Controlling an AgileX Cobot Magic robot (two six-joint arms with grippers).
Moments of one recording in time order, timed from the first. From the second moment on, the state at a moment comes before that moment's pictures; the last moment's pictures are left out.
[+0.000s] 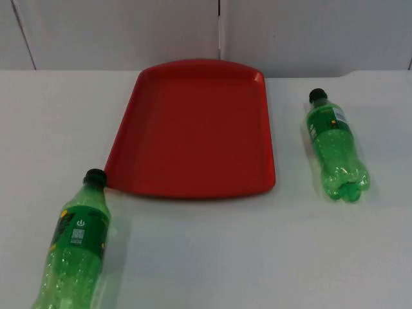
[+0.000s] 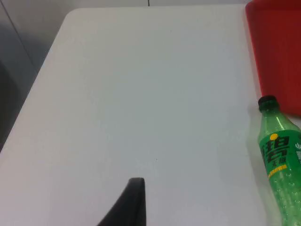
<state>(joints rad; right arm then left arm) 0.14 0.00 -0.52 -0.02 1.08 0.01 0.06 0.00 -0.50 0.01 1.09 0.02</state>
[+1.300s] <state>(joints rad) 0.14 0.00 -0.52 -0.02 1.08 0.01 0.06 0.65 -0.95 -0.08 1.14 0.07</state>
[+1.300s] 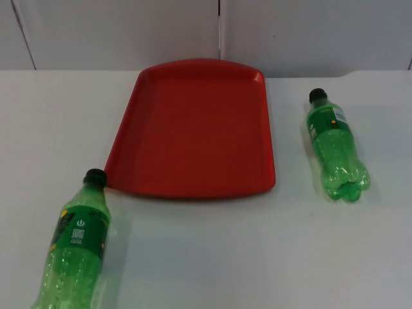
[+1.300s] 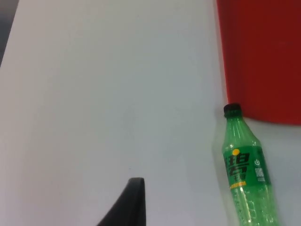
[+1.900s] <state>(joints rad) 0.14 0.00 -0.52 -0.02 1.08 0.01 0.05 1.06 -1.19 -0.16 1.22 0.16</state>
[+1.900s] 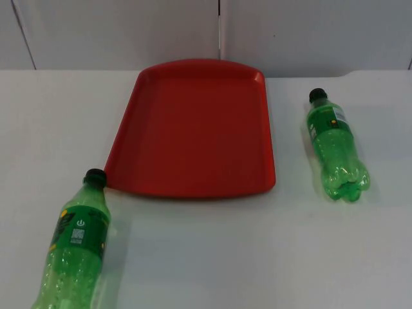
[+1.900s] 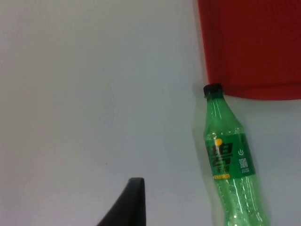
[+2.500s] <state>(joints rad) 0.14 0.00 -0.52 -0.02 1.08 0.01 -0.25 1.46 -1.21 0.00 1.14 -0.07</state>
